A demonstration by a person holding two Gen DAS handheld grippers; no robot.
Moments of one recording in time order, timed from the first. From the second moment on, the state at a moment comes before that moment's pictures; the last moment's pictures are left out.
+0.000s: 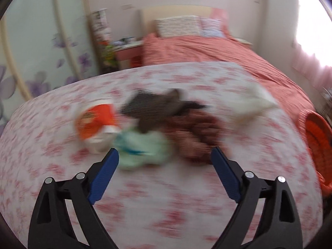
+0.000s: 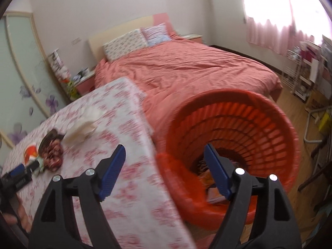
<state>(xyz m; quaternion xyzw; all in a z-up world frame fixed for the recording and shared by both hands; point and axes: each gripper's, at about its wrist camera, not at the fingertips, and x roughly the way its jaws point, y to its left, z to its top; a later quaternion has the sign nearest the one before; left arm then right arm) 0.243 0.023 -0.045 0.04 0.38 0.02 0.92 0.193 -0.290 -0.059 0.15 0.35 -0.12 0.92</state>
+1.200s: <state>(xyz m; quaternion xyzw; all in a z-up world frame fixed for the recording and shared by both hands) 0.263 0.140 -0.080 -0.03 0.45 0.08 0.89 0.363 -0.156 -0.085 0.19 0.41 -0.10 0.89</state>
